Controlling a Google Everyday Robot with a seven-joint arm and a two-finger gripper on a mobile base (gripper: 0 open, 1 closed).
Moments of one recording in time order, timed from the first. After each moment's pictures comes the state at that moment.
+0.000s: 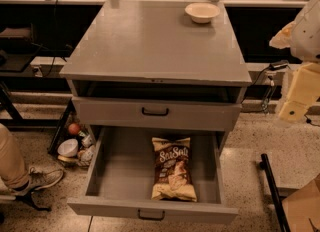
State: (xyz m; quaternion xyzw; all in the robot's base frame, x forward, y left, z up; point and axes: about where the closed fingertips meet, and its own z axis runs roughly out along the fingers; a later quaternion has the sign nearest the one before) arm 0.438 -0.217 0.976 -0.60 0.78 -0.03 0.16
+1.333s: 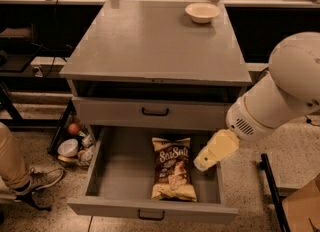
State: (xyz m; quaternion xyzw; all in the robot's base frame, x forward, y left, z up) arm 0.427 -0.144 0.811 -0.39 0.90 0.10 0.16
